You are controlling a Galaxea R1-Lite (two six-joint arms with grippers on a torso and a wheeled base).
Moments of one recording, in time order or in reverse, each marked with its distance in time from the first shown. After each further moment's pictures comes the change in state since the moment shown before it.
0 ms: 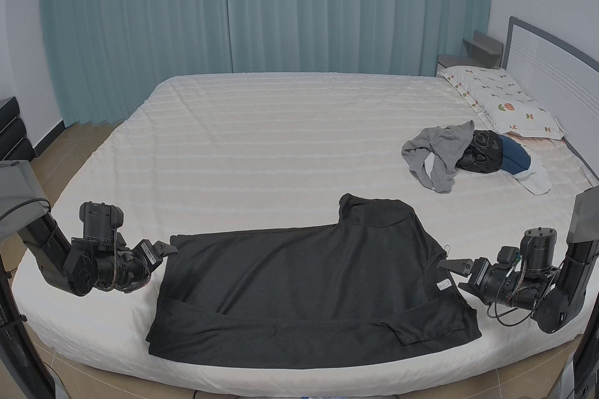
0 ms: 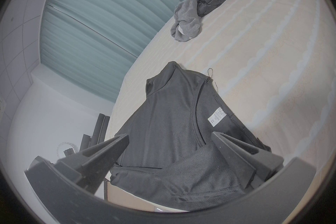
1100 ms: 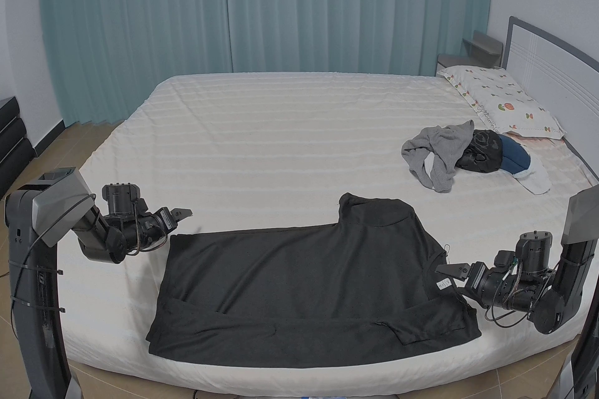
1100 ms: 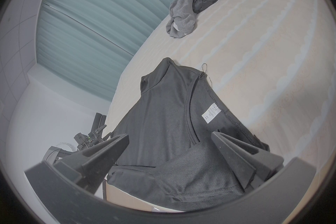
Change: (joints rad) left arm 0.085 0.436 -0.559 -0.113 -0.171 0.209; right arm 0.002 0.041 -0.007 0.001 -0.012 -0.005
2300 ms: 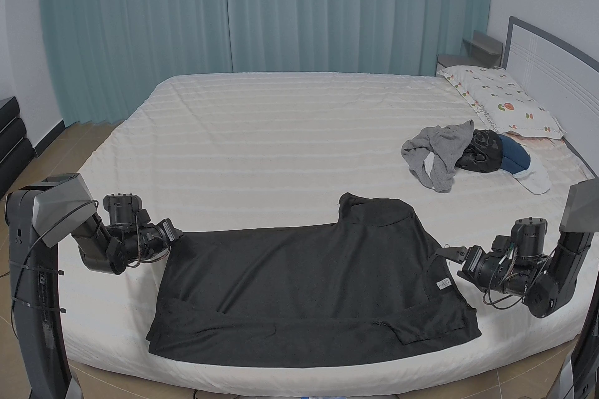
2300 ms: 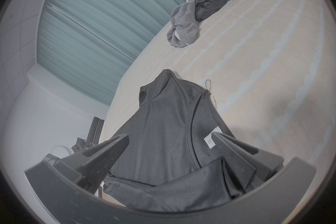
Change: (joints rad) left arm -0.009 -0.001 0.098 -0.058 -0.023 -0.001; right arm -0.021 0.012 -0.144 0.098 -0.027 -0.019
